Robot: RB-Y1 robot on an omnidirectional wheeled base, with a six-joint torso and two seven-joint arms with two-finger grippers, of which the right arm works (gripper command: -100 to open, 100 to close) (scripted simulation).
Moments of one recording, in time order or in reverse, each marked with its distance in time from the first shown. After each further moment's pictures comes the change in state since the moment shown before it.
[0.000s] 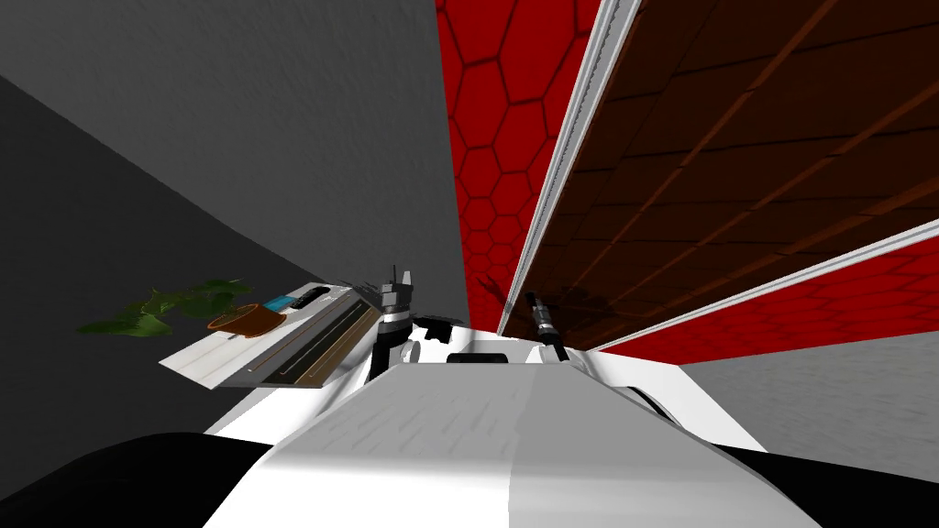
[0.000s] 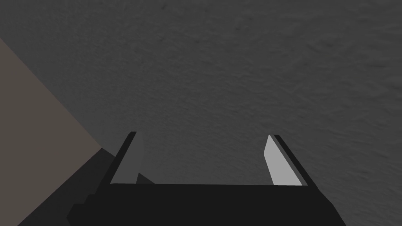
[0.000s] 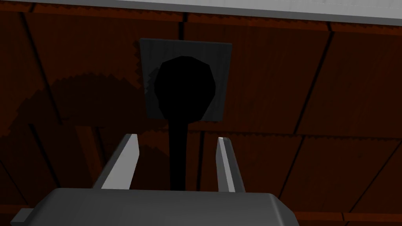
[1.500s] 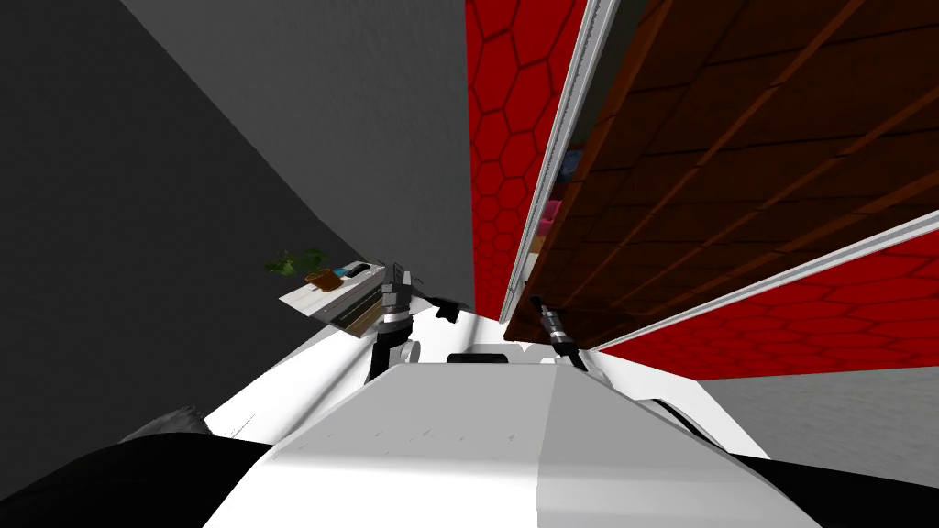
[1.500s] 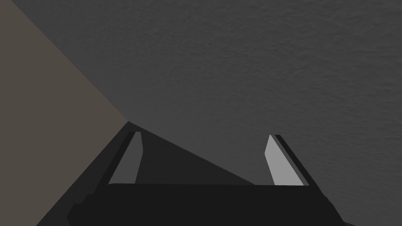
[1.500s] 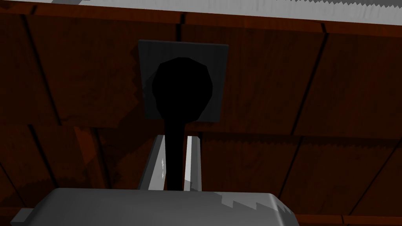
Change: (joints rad) arm 0.072 -0.106 0.074 0.000 0.037 -0.073 -0.140
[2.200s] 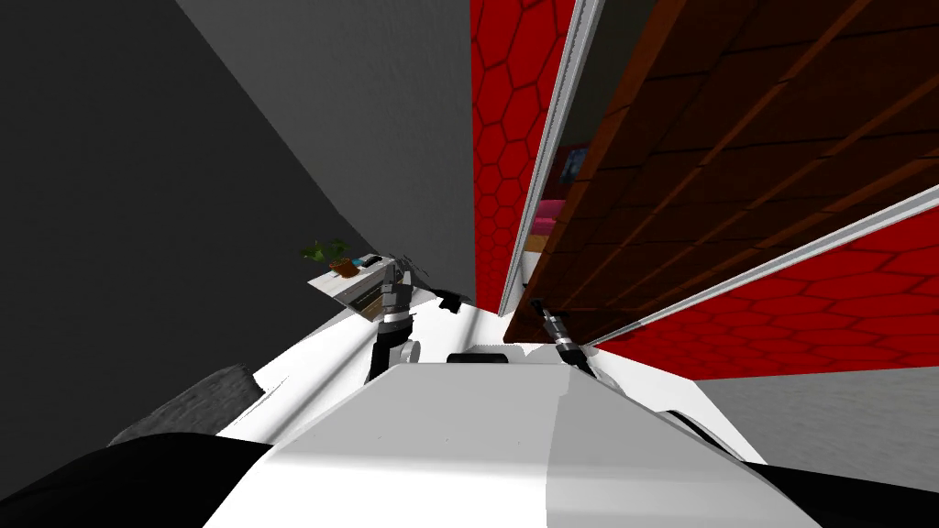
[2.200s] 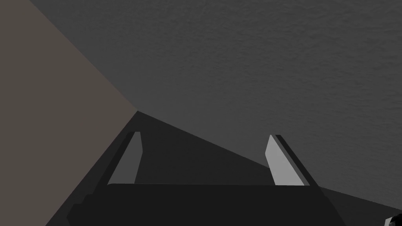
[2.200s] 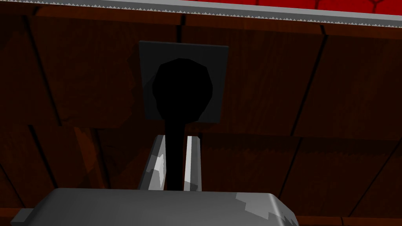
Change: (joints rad) arm 0.058 -0.048 0.058 -0.018 0.029 -0.073 -0.062
